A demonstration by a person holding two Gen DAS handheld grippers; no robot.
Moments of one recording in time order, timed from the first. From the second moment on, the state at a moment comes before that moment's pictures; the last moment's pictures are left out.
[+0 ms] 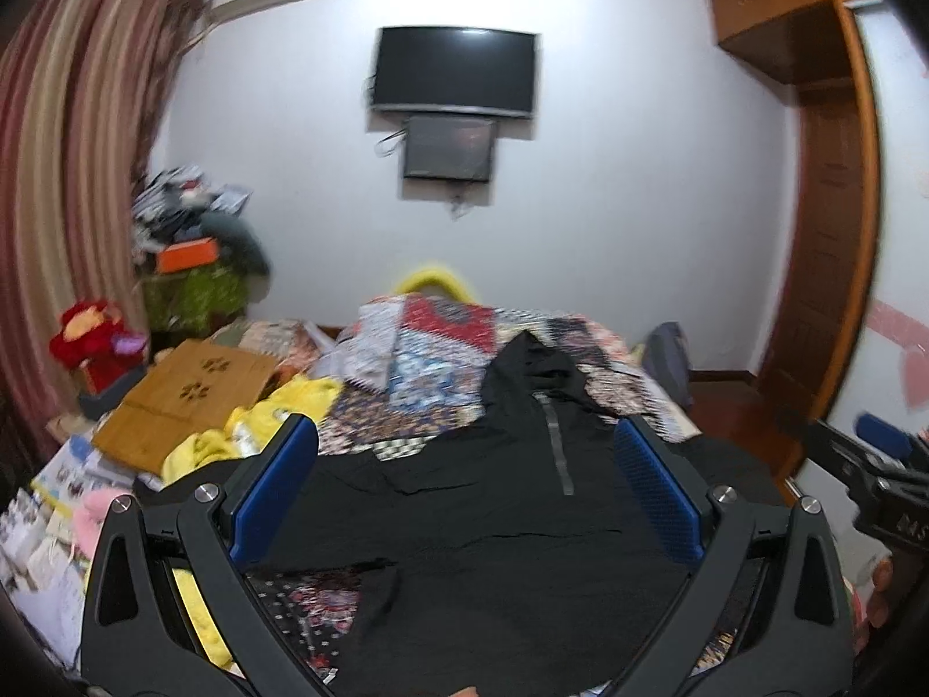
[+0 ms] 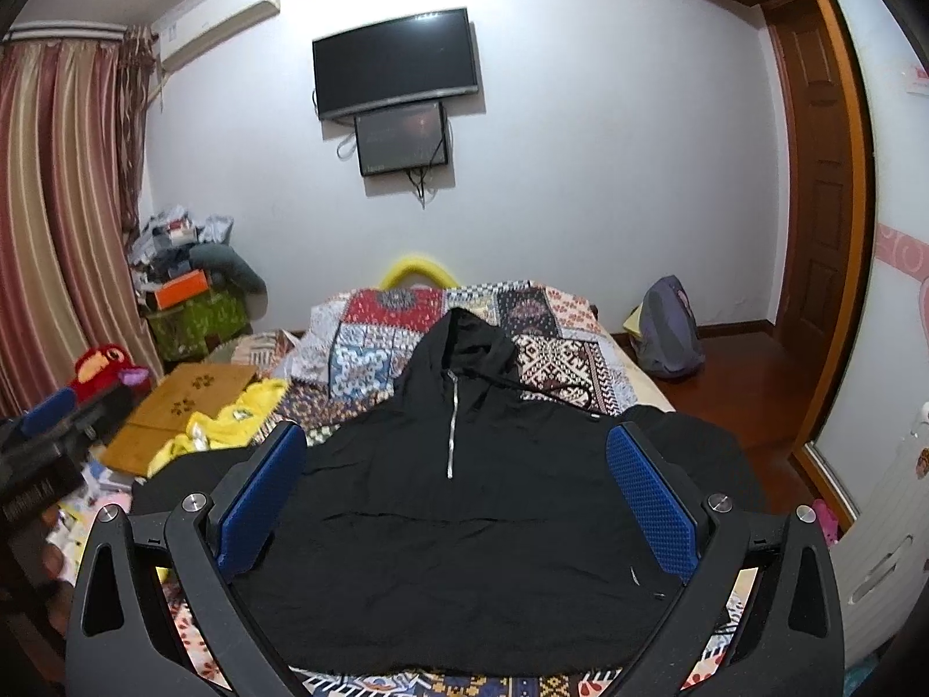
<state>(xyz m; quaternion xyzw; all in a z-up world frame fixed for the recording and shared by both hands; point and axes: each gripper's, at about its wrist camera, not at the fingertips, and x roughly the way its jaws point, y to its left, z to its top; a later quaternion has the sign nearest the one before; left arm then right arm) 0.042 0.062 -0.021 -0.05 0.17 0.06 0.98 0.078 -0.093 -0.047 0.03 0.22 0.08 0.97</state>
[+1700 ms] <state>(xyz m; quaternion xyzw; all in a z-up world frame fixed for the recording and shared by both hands) 0.134 0.446 -0.299 -0.42 0.39 0.29 0.77 0.205 -0.085 -0.149 -0.02 0.41 0.05 0.91</state>
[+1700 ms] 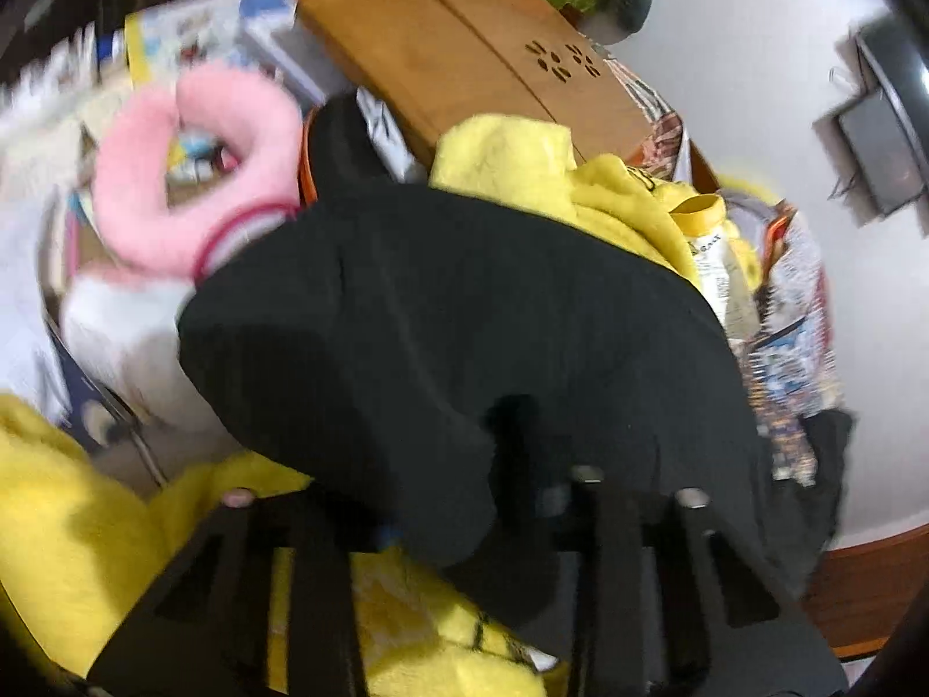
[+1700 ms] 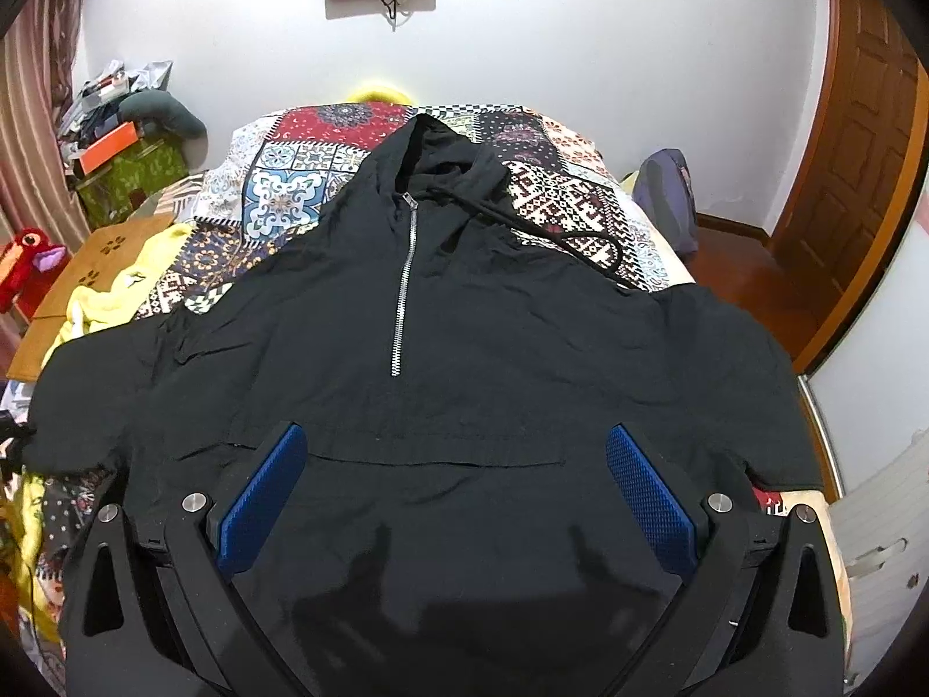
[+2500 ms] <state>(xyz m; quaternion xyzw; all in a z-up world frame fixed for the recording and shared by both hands) 0.283 0.207 -0.029 -0.17 0.26 0.07 0.95 0.236 -0.138 -0.136 -0.01 0.40 0.08 0.92</state>
